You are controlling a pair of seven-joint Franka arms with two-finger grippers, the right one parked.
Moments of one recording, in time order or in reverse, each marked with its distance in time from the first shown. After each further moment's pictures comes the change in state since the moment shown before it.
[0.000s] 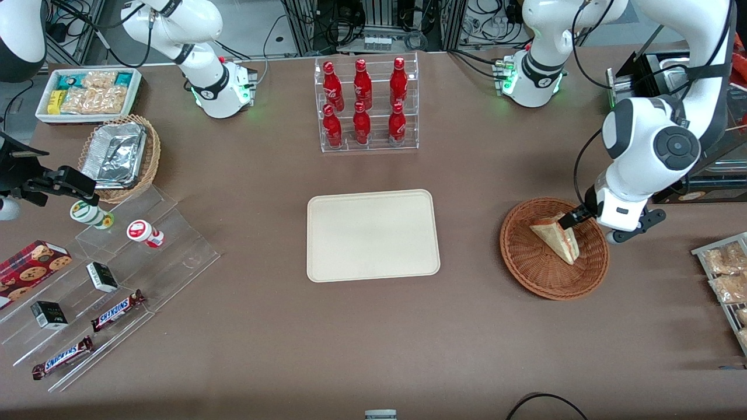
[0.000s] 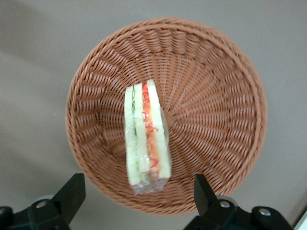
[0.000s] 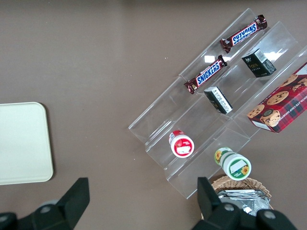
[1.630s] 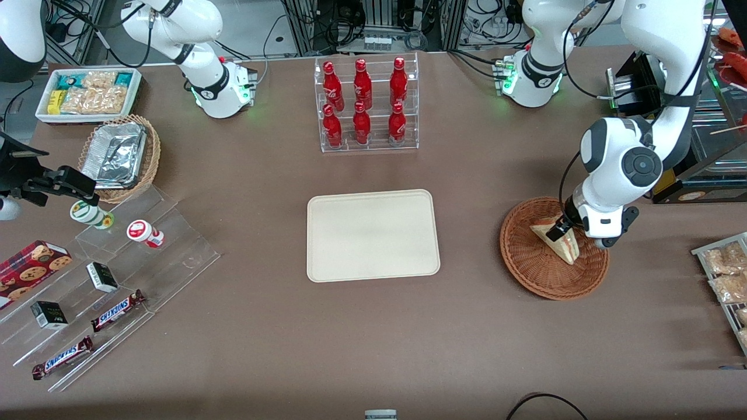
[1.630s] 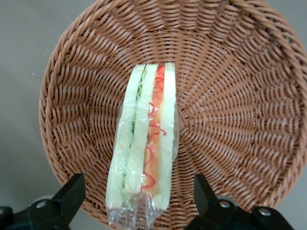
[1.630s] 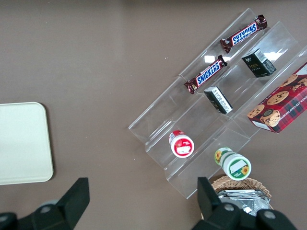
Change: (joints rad) arm -0.007 0.107 0.001 -0.063 0.000 0.121 -0.203
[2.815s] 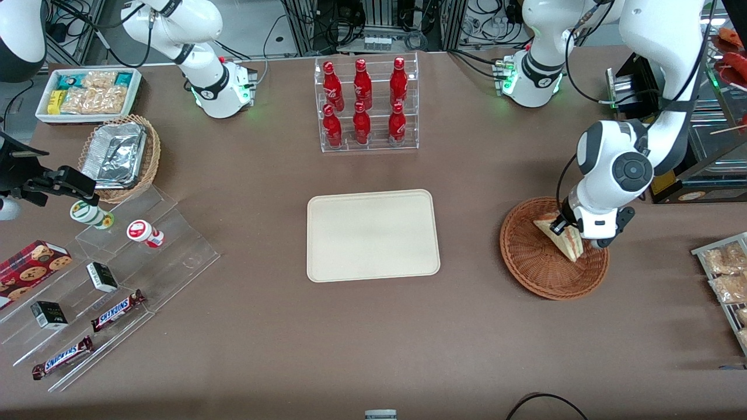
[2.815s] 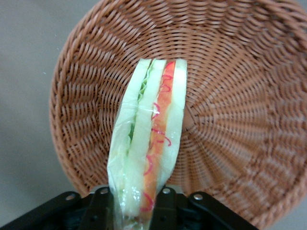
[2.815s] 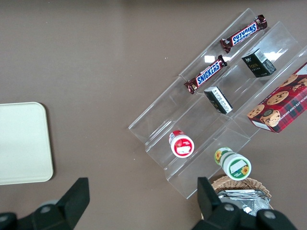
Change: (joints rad) arm -0.005 -0.010 -0.015 0.037 0.058 -0.097 -0.014
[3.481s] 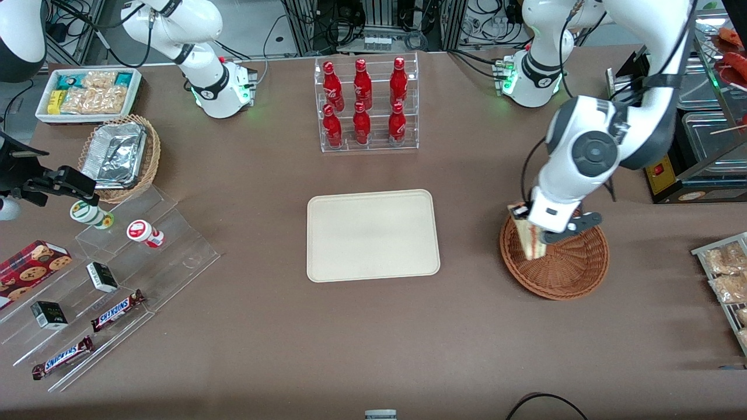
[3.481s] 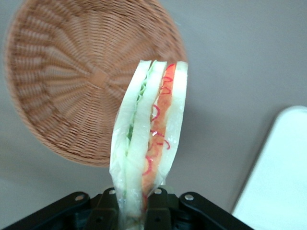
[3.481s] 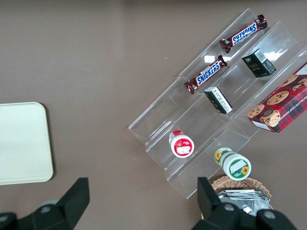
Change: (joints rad) arm -0.011 -0.016 -0.245 0.207 0.001 -0.256 0.190
